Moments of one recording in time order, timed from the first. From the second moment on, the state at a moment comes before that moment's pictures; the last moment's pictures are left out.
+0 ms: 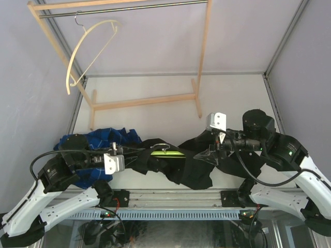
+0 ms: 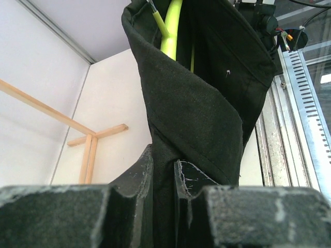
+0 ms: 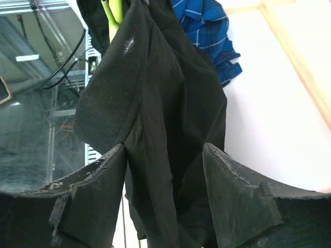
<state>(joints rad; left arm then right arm) -0.88 0.55 1.01 -0.63 0.52 0.56 0.86 0.83 1.29 -0.83 -0.52 -0.21</state>
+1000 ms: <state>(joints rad) -0.88 0.55 1.01 -0.59 0.51 0.53 0.95 0.80 1.17 -0.80 -0.52 -0.20</state>
